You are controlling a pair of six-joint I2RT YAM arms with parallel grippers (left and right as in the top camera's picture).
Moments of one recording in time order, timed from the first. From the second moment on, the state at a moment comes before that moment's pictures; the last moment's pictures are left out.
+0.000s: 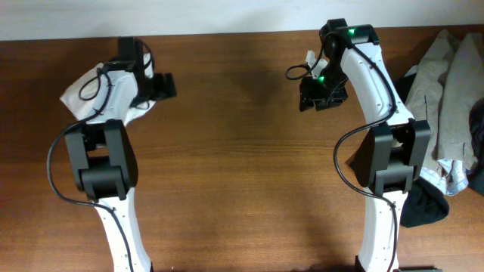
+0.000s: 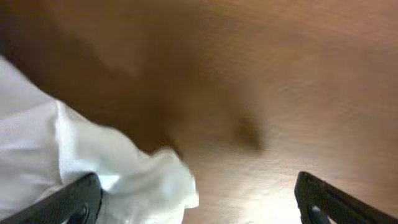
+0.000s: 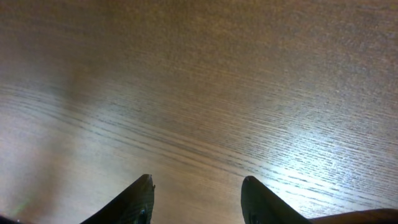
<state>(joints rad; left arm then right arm) 0.05 2.37 1.92 -0.78 0.08 -0.16 0.10 2.31 2.19 -1.47 -0.25 -0.05</state>
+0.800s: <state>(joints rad) -0.03 2.15 2.02 -1.60 -0.04 -0.07 0.10 2.24 2.22 -1.39 -0.24 -0.01</state>
